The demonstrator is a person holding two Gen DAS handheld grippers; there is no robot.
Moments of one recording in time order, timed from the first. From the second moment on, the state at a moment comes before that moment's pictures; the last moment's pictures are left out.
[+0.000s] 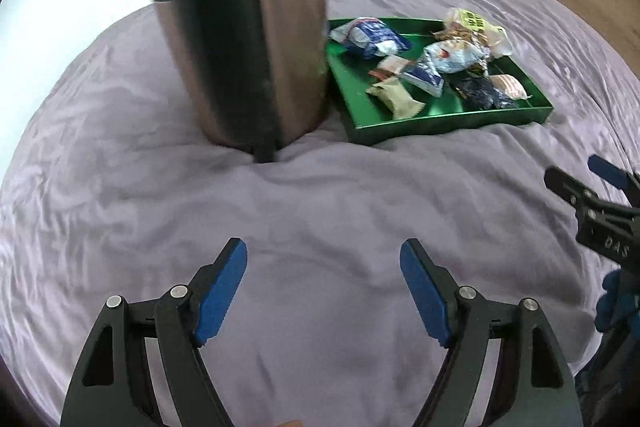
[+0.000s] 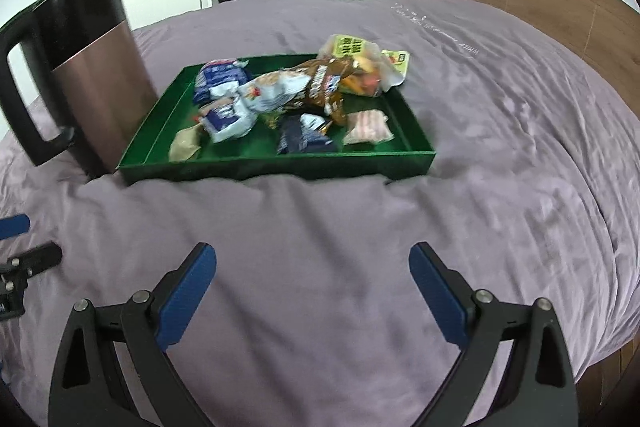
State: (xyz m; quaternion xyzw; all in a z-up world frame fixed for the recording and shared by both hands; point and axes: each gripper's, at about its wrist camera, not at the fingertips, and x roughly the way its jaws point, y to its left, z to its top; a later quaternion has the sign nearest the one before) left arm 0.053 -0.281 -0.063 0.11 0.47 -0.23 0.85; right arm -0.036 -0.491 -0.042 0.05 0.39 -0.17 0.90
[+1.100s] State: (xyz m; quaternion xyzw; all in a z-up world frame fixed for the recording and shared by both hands) left arm 0.061 -0.308 -0.040 0.11 0.39 -0.23 0.88; right arm -0.017 -0.506 -0.037 0.03 0.37 -0.16 0.92
